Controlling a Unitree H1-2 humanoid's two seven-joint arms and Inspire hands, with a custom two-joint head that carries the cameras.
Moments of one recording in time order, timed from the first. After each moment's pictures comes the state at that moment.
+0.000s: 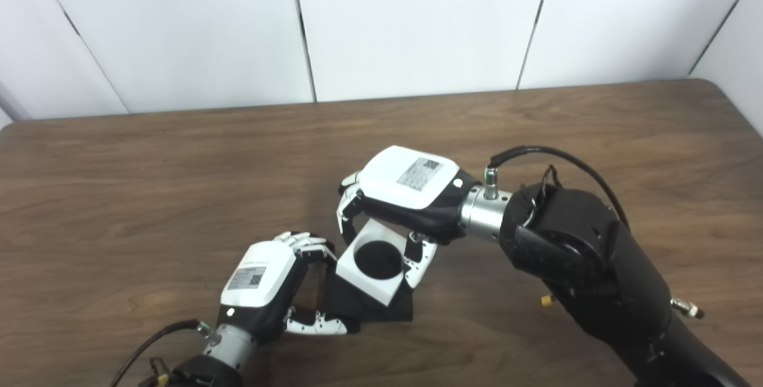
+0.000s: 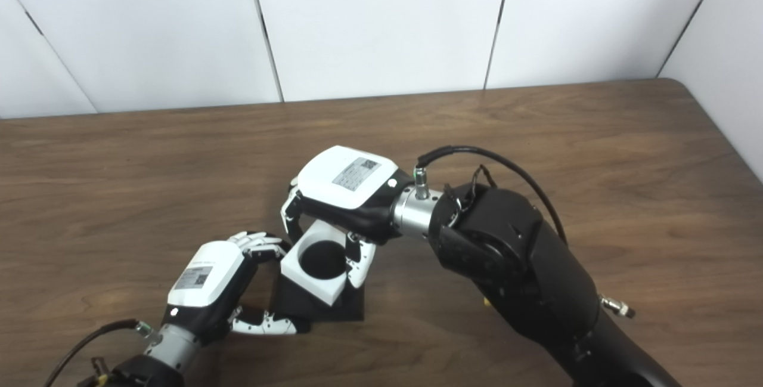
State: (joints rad) left arm 0.06 0.31 -0.39 -0.31 0.89 0.10 -0.21; right arm -0.45 -0.30 0.45 -0.58 -0.85 0.11 0.92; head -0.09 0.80
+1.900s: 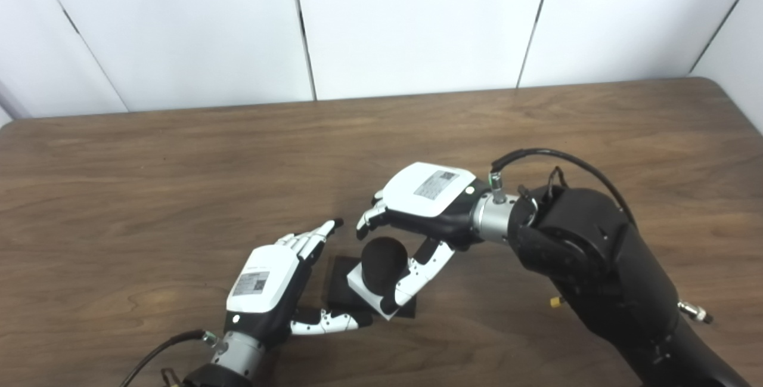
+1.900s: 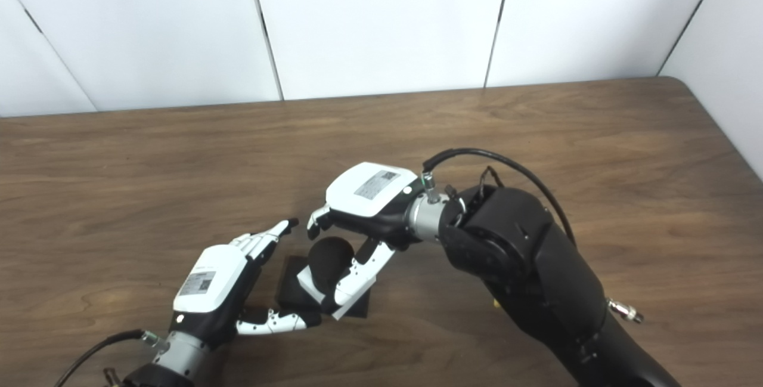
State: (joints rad) left arm 0.10 0.25 -0.34 -0.28 0.82 0.05 -0.11; right arm -0.44 -0.30 0.41 -0.59 -0.95 0.14 1.13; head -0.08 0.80
